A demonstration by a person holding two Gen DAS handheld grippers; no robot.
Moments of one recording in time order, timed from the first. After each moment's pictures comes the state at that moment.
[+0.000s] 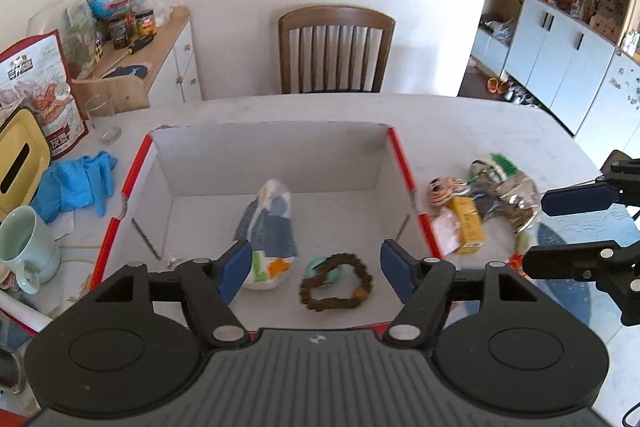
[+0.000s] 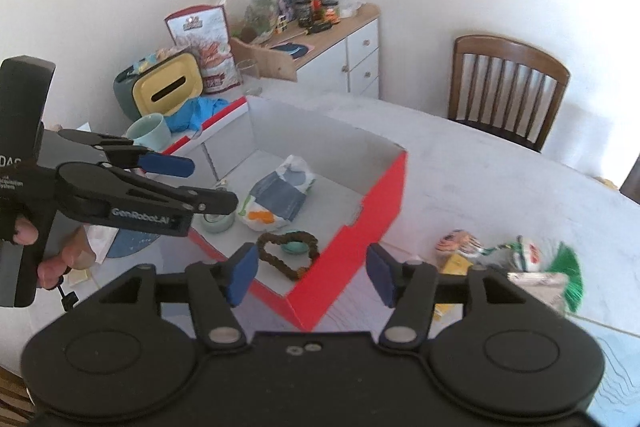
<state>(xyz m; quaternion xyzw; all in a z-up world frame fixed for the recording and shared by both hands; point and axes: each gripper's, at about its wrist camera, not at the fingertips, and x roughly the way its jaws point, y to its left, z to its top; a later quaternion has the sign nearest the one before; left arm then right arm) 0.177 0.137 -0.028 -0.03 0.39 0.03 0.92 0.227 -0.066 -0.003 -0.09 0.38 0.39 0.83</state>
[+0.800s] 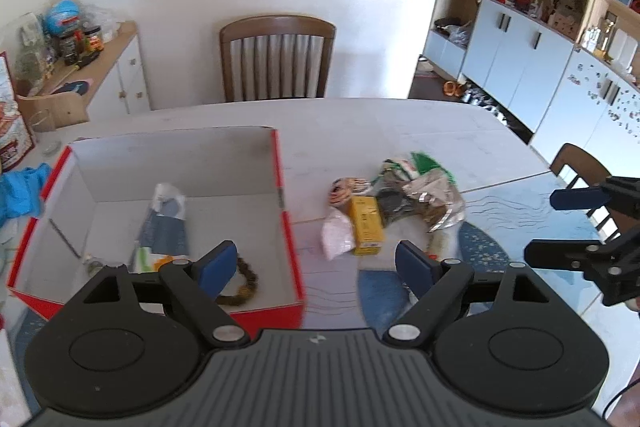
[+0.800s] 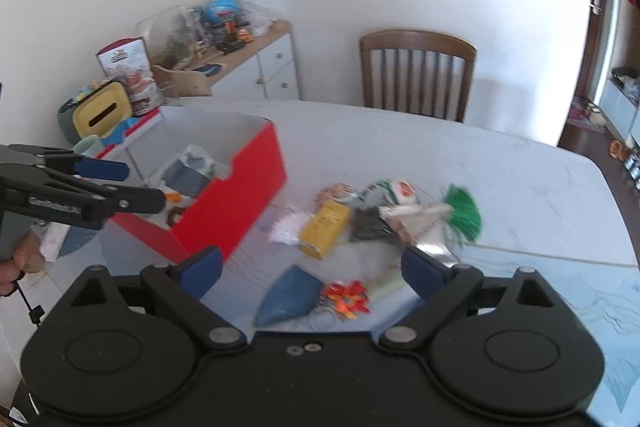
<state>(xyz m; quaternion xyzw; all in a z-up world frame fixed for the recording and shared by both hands) 0.170 0.045 -0.026 -0.04 0.37 -0.03 0.93 0.215 -0.197 -0.021 -0.05 0.37 0.30 0.88</state>
